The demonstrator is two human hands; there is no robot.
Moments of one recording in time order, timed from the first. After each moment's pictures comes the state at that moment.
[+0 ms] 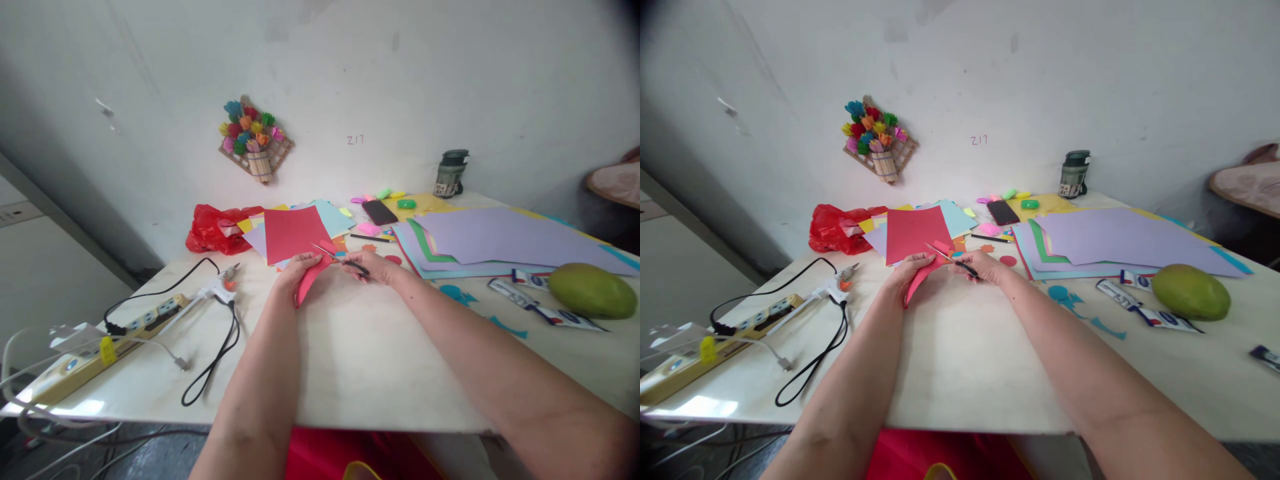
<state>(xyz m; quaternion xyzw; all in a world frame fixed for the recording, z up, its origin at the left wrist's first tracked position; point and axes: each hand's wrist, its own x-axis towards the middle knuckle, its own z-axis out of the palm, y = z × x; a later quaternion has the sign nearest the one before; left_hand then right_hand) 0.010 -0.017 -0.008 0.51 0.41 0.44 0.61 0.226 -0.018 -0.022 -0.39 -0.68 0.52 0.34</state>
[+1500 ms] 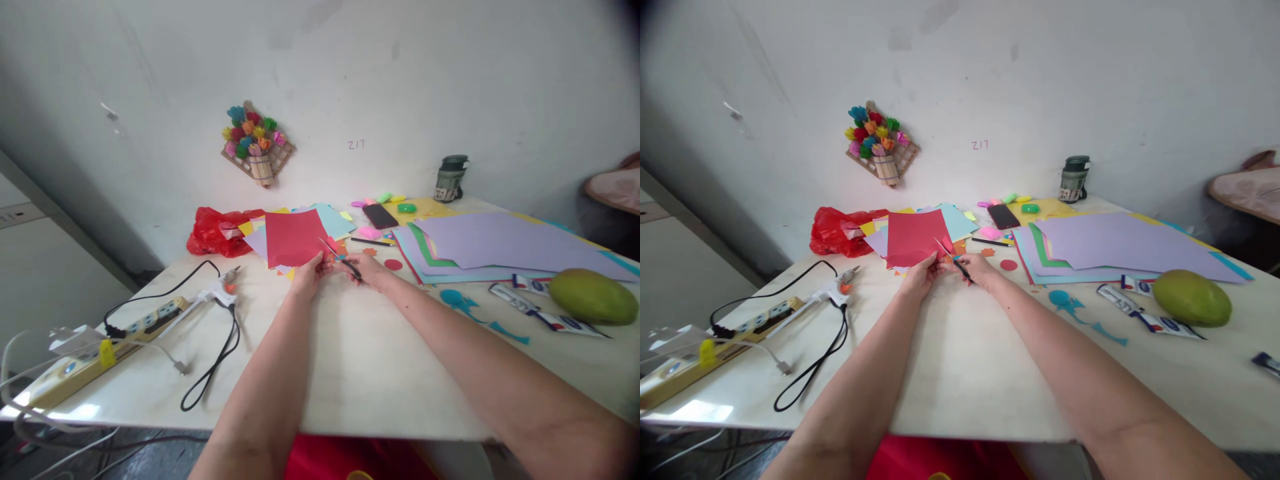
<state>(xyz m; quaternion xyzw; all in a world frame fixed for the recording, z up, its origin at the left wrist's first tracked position) 0.050 -0.005 -0.021 0.34 0.38 0.60 0.62 0.205 -0.021 -0.021 -0.46 -0.59 0.51 0.44</state>
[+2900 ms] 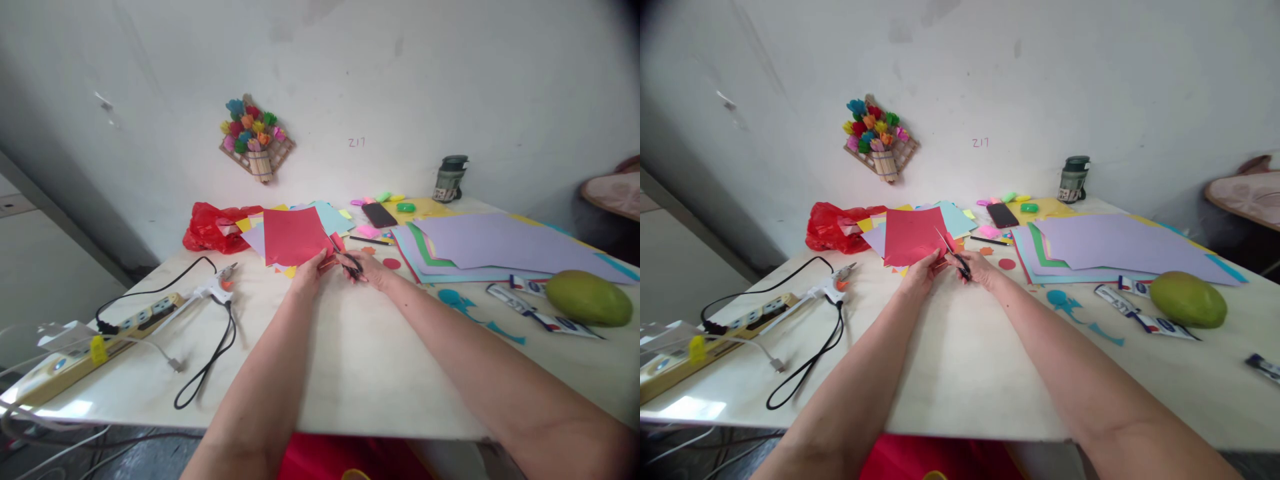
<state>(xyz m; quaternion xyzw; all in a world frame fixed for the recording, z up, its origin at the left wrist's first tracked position) 0.057 -0.012 -0.018 0.35 0.34 0.60 0.63 0.208 -0.032 -0.008 -0.42 -0.59 0.54 0.43</state>
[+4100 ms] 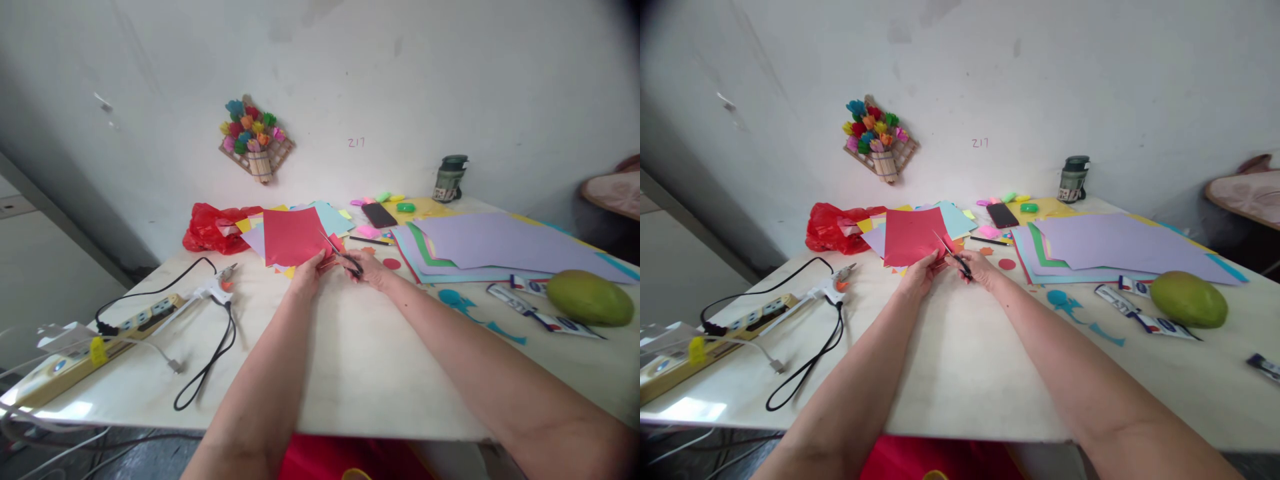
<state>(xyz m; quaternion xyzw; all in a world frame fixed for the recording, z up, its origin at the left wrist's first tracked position) 0.054 -0.008 -0.021 0.33 0.33 0.61 0.64 0.210 -0.024 -0.020 -0.41 -0.56 0.56 0.45</state>
